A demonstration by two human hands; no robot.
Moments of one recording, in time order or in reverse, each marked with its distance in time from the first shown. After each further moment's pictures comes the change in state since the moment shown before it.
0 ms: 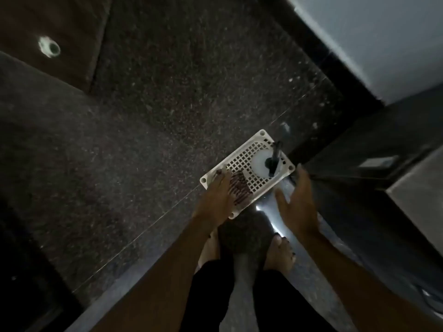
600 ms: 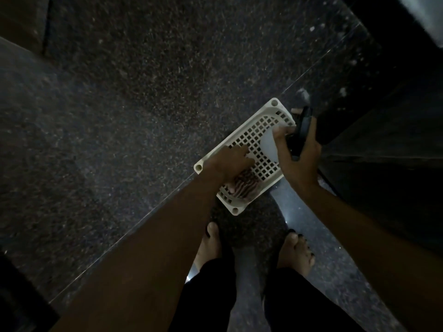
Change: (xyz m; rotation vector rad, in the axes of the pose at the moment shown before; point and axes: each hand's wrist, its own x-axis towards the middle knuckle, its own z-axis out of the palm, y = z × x) left_hand 0.131 -0.040 0.036 0.563 -0.420 0.285; right_hand 0.086 0.016 0.071 0.326 0.253 -0.138
